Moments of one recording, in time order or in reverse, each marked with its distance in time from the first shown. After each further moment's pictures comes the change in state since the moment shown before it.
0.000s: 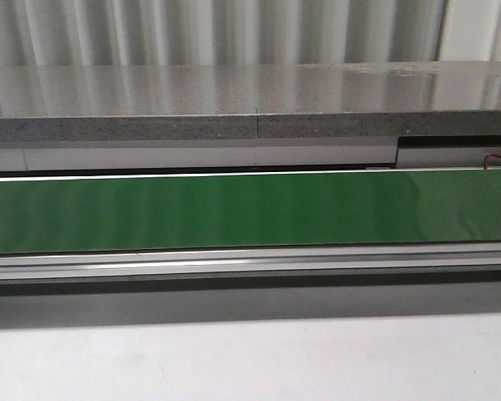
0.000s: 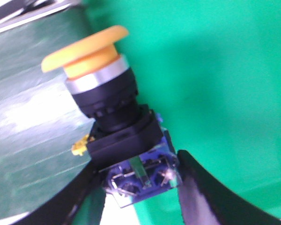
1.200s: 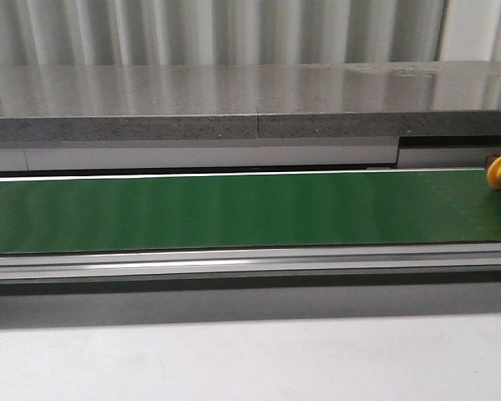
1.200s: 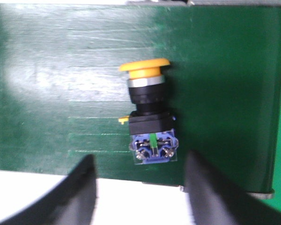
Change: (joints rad) left arm 0.000 0.000 0.000 0.000 0.000 0.000; right arm 0.270 -0.078 0.049 0.087 -0.029 -0.128
